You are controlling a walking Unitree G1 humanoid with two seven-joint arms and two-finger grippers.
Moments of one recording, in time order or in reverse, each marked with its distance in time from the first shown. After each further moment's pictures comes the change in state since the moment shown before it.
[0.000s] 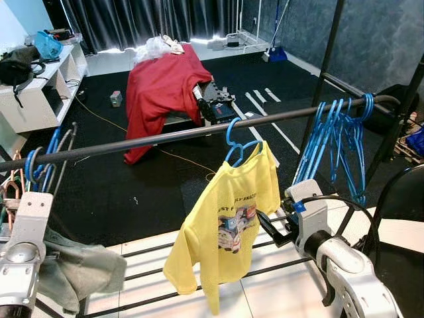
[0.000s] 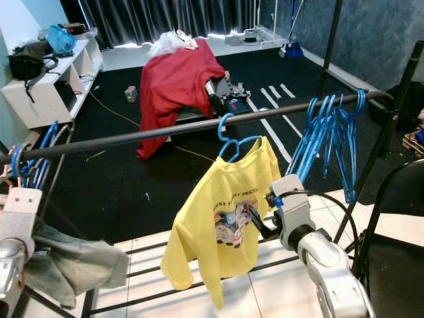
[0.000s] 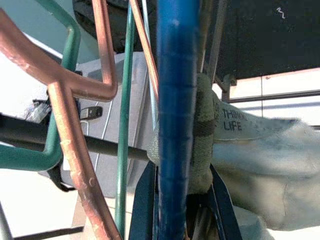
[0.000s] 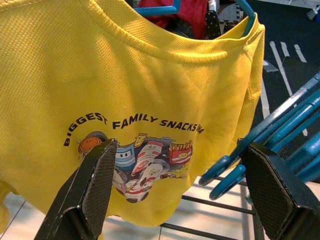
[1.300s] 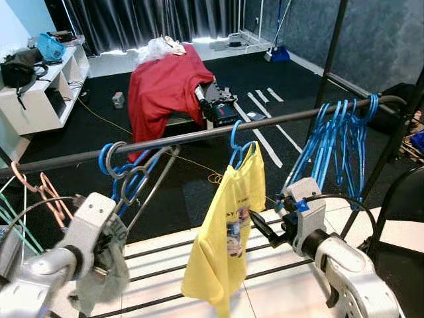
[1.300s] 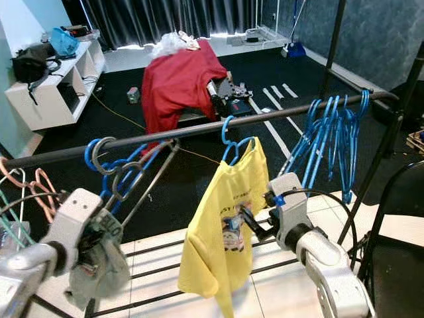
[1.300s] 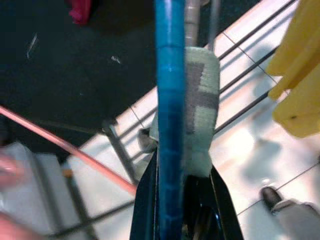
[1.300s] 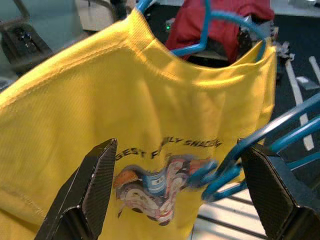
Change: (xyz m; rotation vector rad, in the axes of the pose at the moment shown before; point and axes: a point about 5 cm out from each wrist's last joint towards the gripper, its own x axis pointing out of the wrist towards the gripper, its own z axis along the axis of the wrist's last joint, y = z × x) left arm -0.075 -0.026 0.045 0.228 -0.281 -0.661; right arm -0.001 0.003 0.017 0.049 -0.081 0.145
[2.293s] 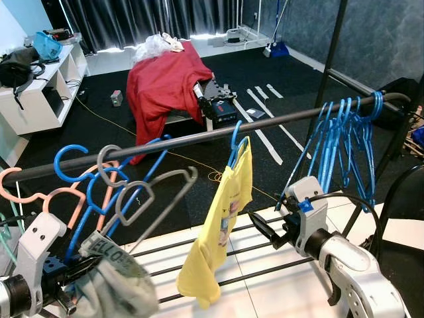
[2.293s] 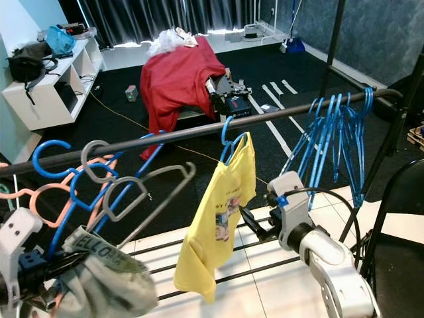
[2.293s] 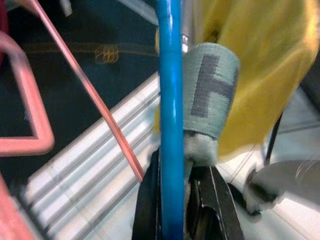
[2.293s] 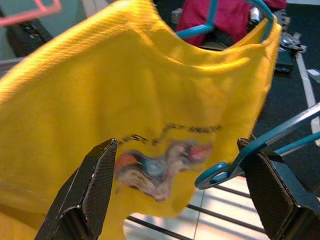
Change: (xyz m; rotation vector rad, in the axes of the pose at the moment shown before) left arm -0.051 -0.012 -0.011 -0.208 -0.345 -0.439; right arm -0.003 0.002 -0.007 -0.001 0.029 0.019
